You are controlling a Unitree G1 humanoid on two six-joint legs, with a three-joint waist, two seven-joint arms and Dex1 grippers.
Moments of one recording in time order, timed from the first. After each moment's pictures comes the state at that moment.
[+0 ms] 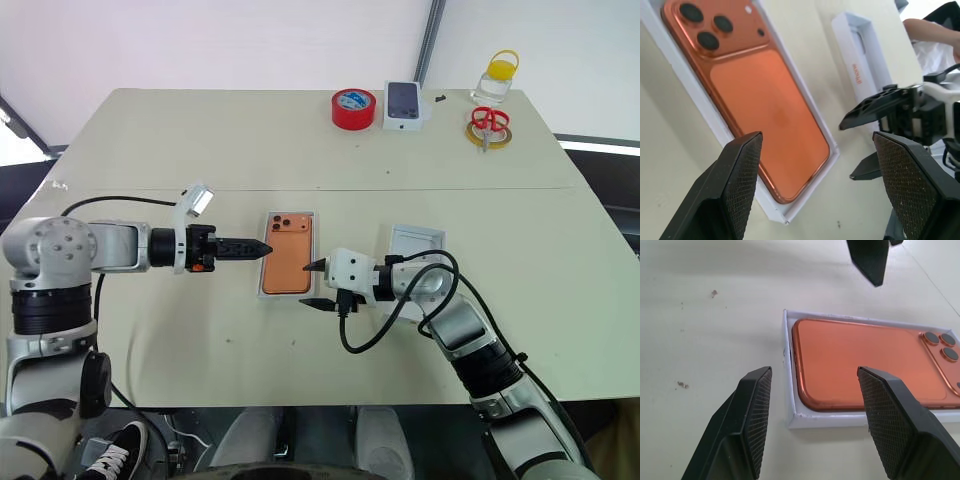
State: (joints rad) left arm -0.69 0.56 0.24 -0.05 -0.86 1.61 -0.58; right arm -0.41 -0.50 0.34 -0.07 0.09 0.11 1.04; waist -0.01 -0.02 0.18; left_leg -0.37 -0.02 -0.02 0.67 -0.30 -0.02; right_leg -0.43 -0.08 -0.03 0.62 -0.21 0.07
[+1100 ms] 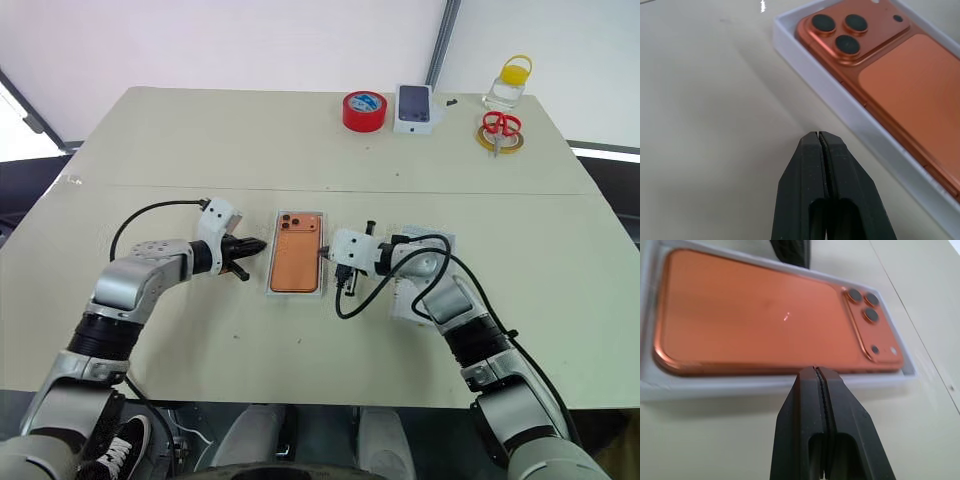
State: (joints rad) left arm -0.54 0.48 -0.13 0.10 -0.30 0.77 -0.65; right arm -0.54 -0.49 0.31 0.22 -0.10 -0.03 0.86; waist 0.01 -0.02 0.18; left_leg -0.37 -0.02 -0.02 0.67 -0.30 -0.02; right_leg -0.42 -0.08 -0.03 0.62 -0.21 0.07
